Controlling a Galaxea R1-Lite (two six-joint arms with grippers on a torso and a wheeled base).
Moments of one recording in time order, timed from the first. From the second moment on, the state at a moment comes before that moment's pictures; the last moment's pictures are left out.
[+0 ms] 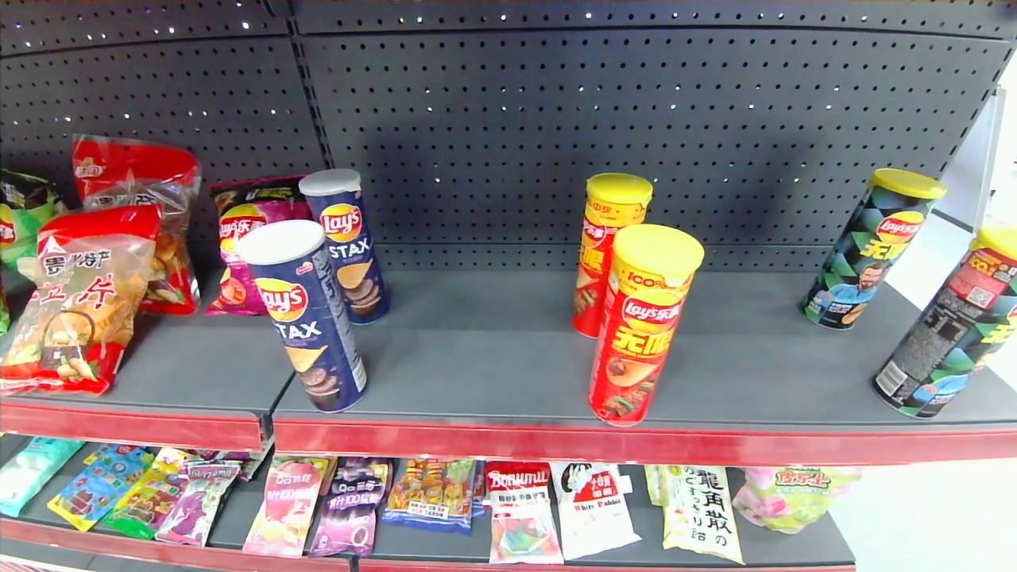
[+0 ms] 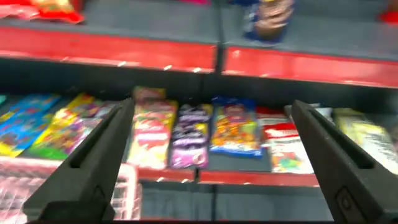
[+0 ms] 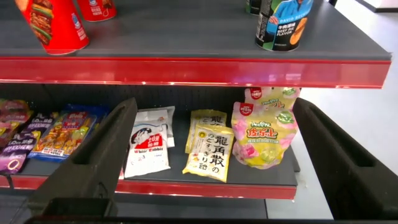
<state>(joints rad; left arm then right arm) -0.14 0.15 -0.01 -0.02 0.14 -0.10 0.00 0.00 0.00 0.00 0.01 0.01</state>
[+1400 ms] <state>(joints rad) 0.00 0.00 0.00 0.00 -0.06 0.00 0.10 0.34 -0.38 -0.05 0.10 0.07</state>
